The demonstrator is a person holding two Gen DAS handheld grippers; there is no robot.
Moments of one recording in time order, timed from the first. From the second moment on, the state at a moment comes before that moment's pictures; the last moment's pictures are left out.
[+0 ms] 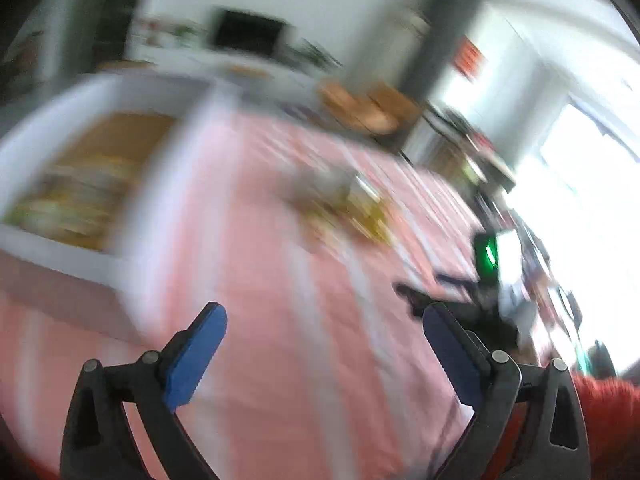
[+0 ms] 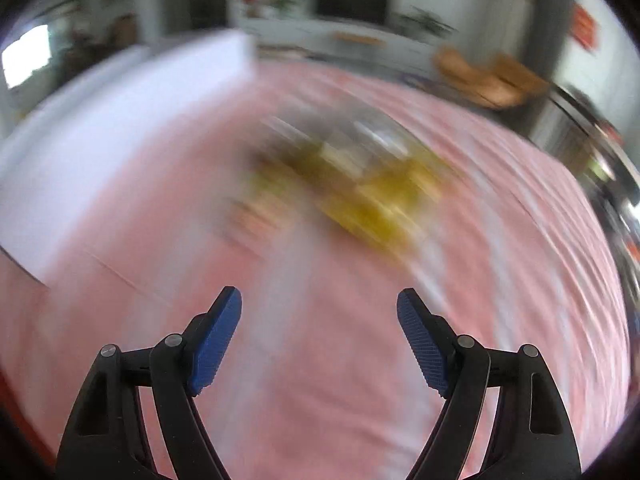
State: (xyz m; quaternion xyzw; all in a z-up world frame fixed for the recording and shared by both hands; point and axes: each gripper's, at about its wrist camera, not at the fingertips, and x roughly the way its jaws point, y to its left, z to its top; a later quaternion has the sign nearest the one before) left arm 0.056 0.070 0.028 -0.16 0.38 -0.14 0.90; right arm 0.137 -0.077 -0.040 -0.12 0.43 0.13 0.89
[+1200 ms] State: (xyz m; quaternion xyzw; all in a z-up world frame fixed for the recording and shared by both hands) left arm 0.130 0.000 -0.072 0.01 0.45 -0.04 0.89; right arm 0.159 -0.154 -0.067 -0.01 0.44 0.04 0.90
